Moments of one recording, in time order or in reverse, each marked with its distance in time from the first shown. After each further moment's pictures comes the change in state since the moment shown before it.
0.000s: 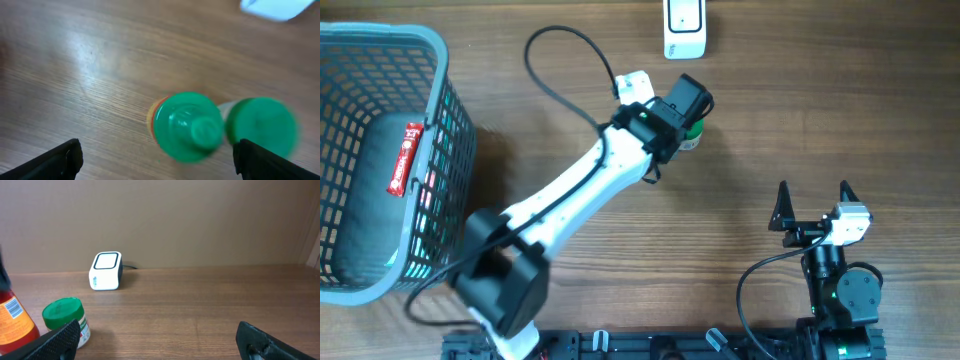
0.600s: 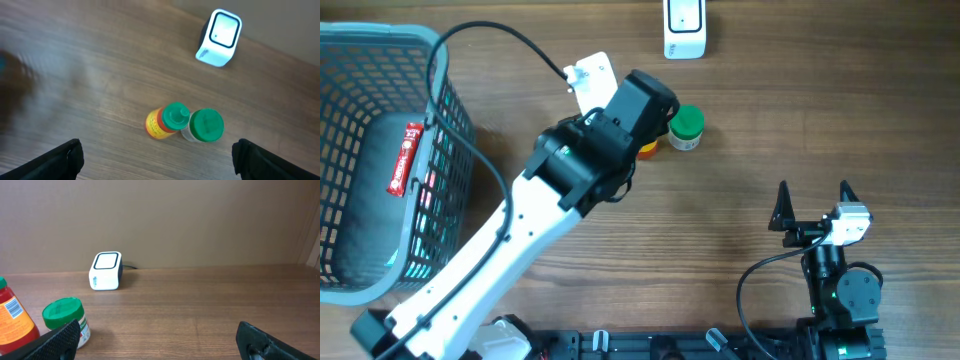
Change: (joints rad) left arm 0.000 -0.354 0.000 -0.086 -0.004 0.038; right arm 0.000 0.000 0.000 0.000 0.000 0.000
